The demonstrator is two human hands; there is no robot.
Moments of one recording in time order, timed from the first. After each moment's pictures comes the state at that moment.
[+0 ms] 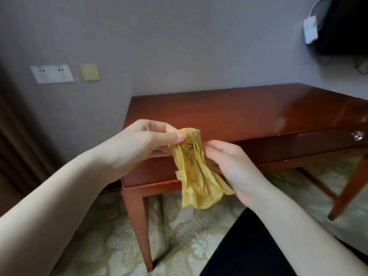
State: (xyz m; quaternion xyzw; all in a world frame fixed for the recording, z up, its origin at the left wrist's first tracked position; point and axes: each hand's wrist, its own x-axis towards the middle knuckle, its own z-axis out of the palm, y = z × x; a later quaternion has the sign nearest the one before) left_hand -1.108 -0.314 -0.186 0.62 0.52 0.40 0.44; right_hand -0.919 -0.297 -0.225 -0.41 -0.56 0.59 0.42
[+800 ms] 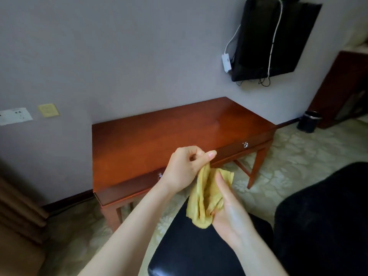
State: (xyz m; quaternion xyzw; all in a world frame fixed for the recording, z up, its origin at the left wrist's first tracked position) left_hand -0.894 -0.408 0.058 0.69 0.45 0.42 0.39; right_hand -0.777 -0.476 0.021 -0.37 -0.24 0.71 0.55
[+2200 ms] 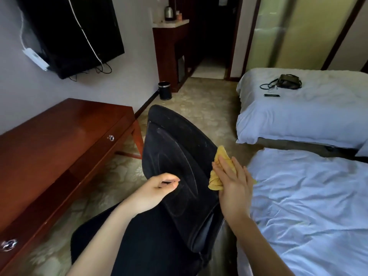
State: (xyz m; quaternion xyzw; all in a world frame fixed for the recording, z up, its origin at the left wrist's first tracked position) left_hand -0.650 -0.484 -0.021 0.84 0.23 -0.02 0.50; right_hand -0.512 -0.655 -0.079 -0.89 -0.33 -0.22 0.24
